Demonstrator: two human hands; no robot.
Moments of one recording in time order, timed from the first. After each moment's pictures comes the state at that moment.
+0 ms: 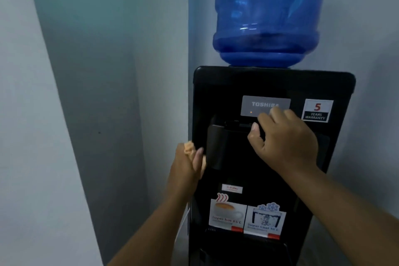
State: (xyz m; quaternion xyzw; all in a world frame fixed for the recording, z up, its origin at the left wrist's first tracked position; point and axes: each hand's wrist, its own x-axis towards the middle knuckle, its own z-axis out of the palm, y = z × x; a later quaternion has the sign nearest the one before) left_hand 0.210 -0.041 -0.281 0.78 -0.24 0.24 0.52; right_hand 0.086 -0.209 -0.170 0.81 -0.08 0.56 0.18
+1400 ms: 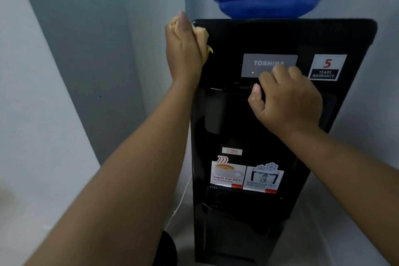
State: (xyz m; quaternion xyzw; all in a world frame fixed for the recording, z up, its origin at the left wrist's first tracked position) left_hand 0.212 -0.056 -0.116 0.61 -0.20 0.26 0.72; right_hand 0.069 -0.197 -0.181 0.80 -0.08 0.55 0.20
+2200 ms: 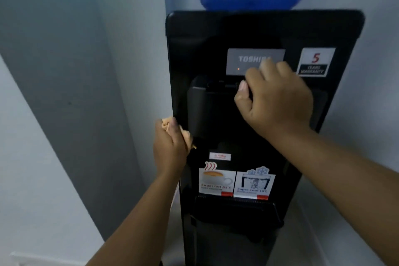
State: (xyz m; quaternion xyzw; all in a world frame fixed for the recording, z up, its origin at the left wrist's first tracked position) left_hand 0.199 -0.048 -0.305 0.72 -0.14 0.23 0.64; right_hand 0.080 -0.201 -0.184 0.81 -0.09 0.55 0.19
